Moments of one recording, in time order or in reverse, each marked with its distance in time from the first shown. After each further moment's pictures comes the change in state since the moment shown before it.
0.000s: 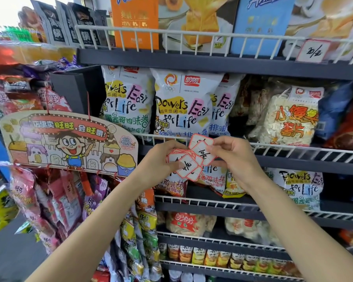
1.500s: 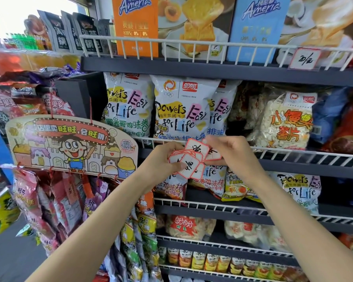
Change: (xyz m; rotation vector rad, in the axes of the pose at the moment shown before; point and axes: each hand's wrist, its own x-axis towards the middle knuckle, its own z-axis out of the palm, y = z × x) left_hand 0.005 0.003 0.007 -0.207 0.012 -0.107; right_hand -0.009 -0.023 -0.003 -0.116 -0.121 -0.138
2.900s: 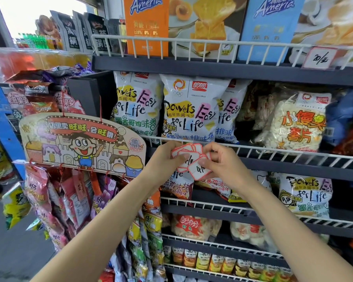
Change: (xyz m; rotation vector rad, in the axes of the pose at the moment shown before) left_hand -0.009 0.006 -0.001 -0.049 0.132 -0.025; right_hand 0.000 0.019 0.026 -0.079 -0.141 0.097
